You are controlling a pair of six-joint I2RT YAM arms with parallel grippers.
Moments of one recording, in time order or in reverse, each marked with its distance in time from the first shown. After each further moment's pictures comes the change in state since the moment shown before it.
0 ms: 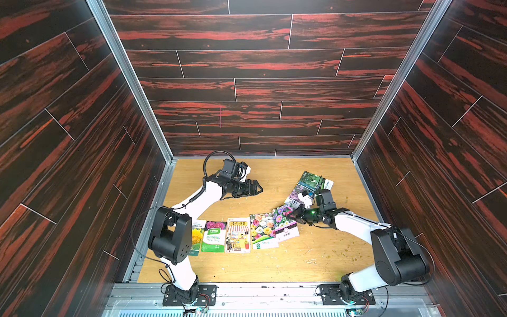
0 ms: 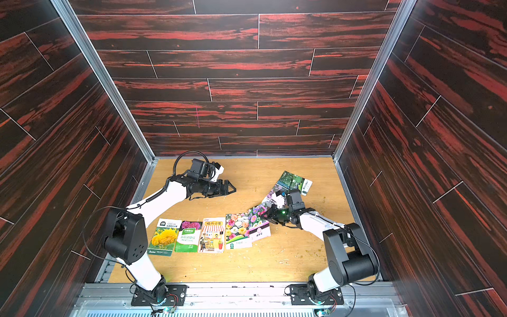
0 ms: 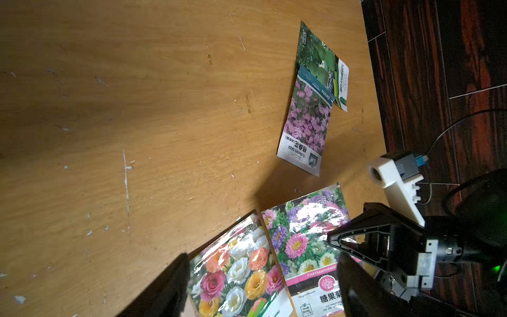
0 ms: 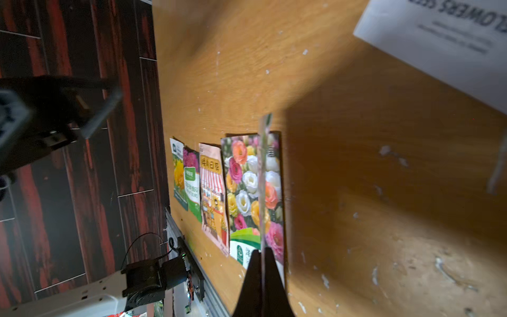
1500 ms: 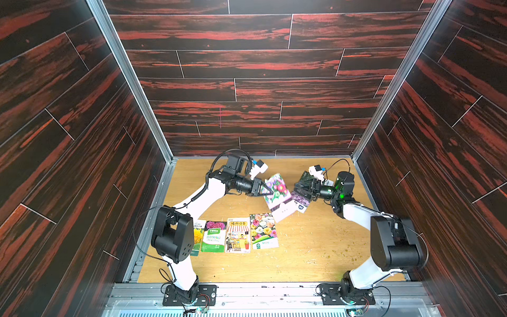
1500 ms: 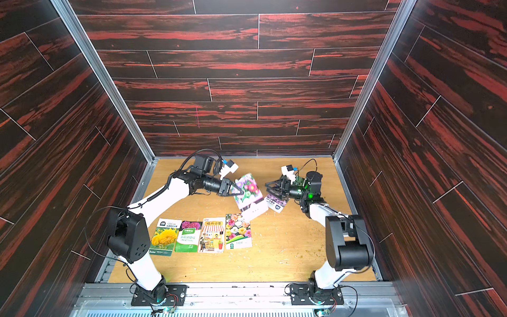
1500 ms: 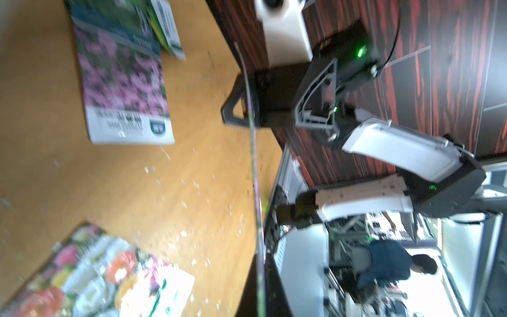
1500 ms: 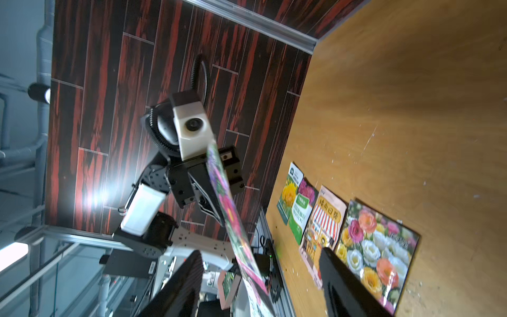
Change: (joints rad) left arm -0.031 0.039 0.116 -0.104 0.621 0.154; right arm -0.208 0.073 0.119 0.664 -0.566 0.393
